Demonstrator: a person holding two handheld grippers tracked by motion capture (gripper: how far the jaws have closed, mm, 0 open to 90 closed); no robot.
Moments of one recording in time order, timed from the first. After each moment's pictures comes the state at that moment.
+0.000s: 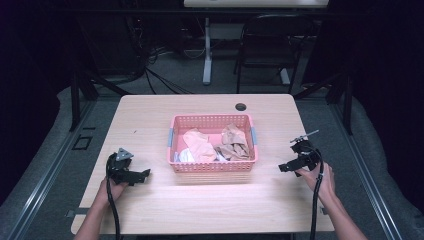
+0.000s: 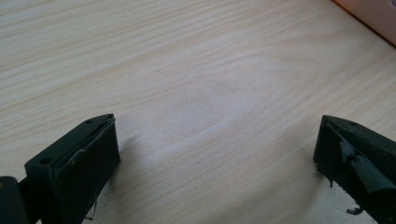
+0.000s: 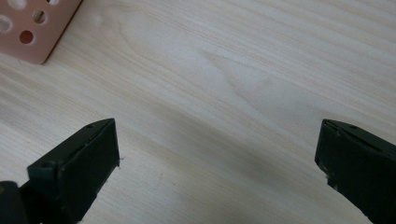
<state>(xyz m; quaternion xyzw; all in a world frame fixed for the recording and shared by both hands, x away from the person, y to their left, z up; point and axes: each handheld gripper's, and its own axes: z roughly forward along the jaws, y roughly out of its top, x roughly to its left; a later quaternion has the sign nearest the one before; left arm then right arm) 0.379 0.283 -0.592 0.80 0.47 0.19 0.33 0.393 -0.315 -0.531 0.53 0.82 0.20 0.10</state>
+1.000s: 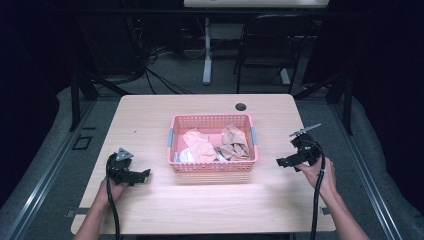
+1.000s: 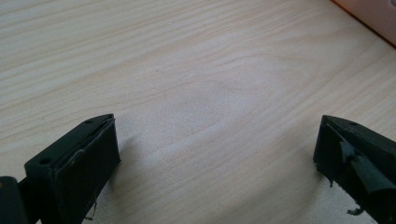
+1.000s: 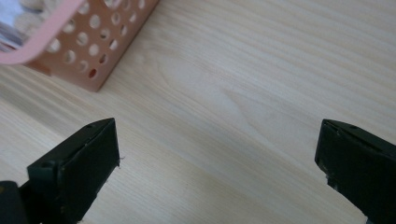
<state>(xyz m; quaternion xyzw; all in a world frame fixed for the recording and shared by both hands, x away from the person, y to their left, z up) 0.379 0.283 -0.592 0.80 0.47 0.19 0.33 0.387 -0.303 -0.494 0.51 0.82 0.23 0.11</state>
